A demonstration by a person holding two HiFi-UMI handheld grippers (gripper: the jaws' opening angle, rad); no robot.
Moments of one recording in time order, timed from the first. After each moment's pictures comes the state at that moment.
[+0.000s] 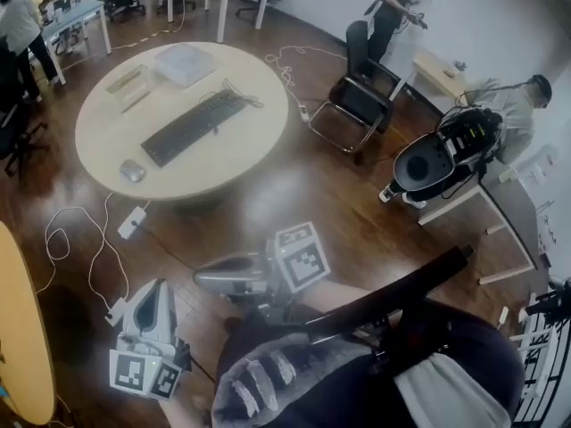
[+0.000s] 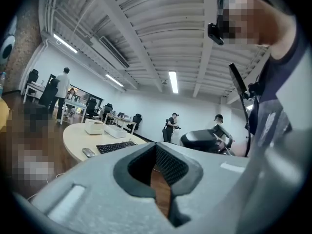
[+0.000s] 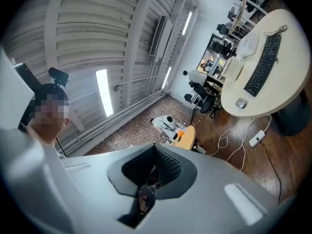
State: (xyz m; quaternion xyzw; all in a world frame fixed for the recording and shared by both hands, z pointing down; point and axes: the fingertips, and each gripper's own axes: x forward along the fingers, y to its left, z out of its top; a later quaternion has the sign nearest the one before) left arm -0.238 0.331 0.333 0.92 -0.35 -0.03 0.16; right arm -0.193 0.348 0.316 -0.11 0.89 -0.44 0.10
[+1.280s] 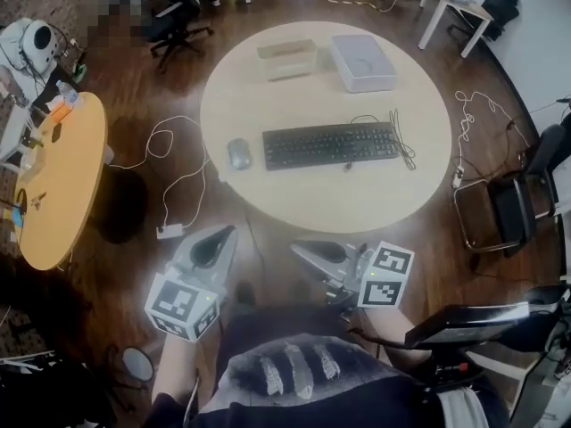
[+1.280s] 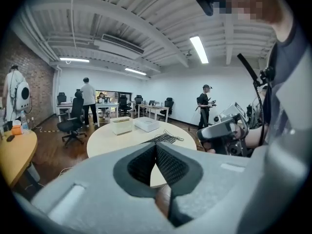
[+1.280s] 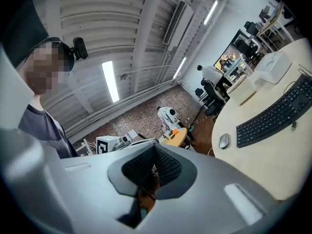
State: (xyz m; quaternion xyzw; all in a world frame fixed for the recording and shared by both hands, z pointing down) left arm -0.148 0.141 0.368 0.83 -0.53 0.14 0.14; right arm -0.058 0.147 0.357 -0.04 0.93 -0.36 0.02
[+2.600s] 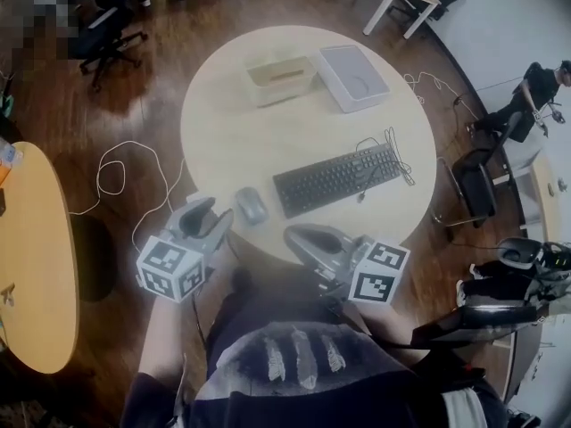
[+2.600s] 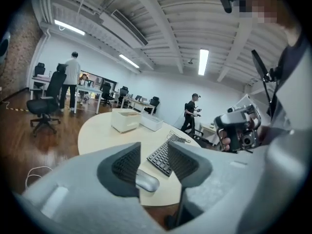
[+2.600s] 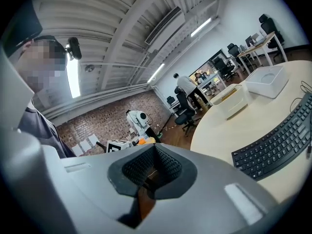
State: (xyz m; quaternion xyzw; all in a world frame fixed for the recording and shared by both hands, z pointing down) left arm -0.329 -0.073 0.453 0.89 -0.39 0.09 0.23; right arm -0.233 -0.023 0.377 -0.24 0.90 -0.35 -0.02
